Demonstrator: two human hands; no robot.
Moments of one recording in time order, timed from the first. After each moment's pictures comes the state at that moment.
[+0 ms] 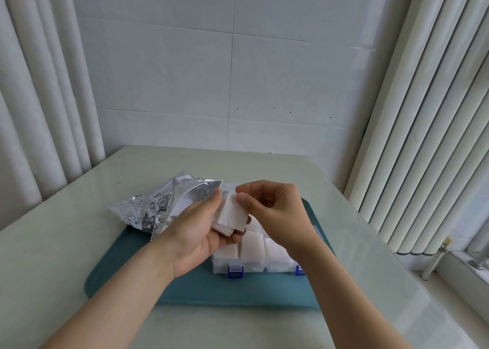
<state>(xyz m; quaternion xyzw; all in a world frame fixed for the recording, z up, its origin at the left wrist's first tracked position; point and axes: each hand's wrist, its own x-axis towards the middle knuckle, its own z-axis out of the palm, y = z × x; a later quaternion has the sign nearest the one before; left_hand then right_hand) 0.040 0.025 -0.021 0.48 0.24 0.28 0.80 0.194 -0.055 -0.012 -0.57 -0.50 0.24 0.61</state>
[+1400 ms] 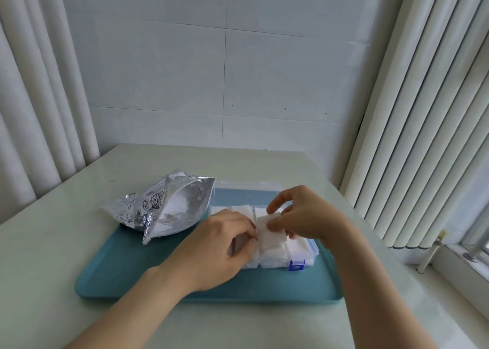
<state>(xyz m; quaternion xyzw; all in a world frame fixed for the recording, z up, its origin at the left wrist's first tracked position) 0.048 0.015 -0.058 0.93 0.13 0.30 0.18 0.243 -0.083 0.009 -0.79 -0.46 0.24 0.32</state>
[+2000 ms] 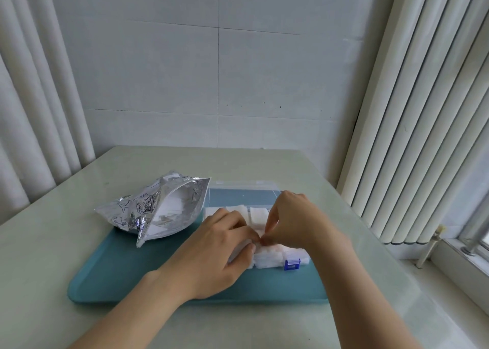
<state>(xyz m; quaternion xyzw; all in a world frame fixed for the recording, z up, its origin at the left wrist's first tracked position) 0.050 0.009 -0.060 0.96 0.13 0.23 0.09 0.238 -0.072 -0.011 -0.84 -0.52 0.06 0.15</state>
